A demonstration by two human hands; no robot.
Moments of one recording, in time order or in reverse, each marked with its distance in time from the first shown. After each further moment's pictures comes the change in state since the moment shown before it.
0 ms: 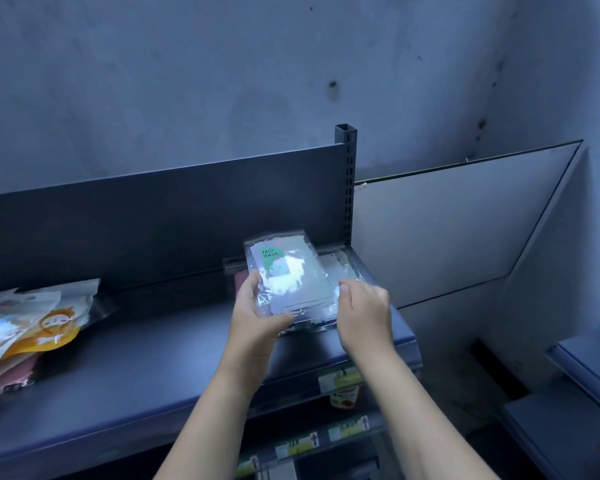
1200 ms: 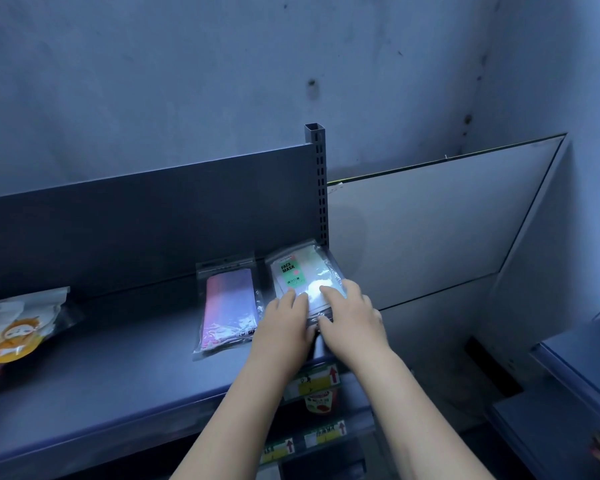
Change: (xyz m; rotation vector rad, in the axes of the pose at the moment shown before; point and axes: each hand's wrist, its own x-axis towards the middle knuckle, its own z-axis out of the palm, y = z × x) left_hand 0.037 -0.082 0.066 1.506 -0.163 0.389; right_hand 0.020 0.040 -0.033 -0.307 -0.338 -0.089
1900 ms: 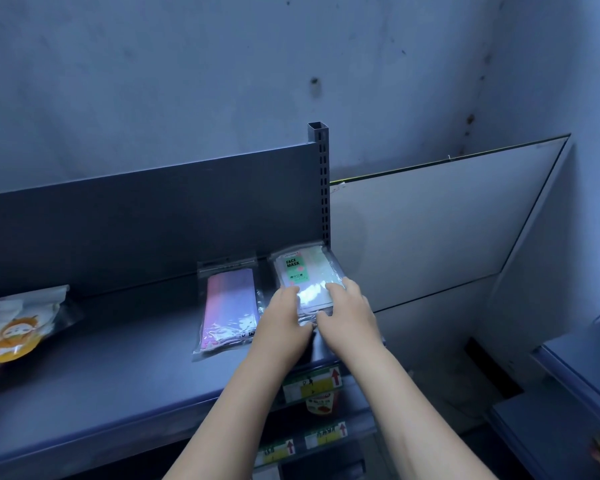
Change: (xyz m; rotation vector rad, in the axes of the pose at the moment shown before) left_hand 0.006 0.001 -0.016 -0.380 -0.060 -0.200; right_hand 0.012 -0.008 0.006 0.154 0.009 0.058
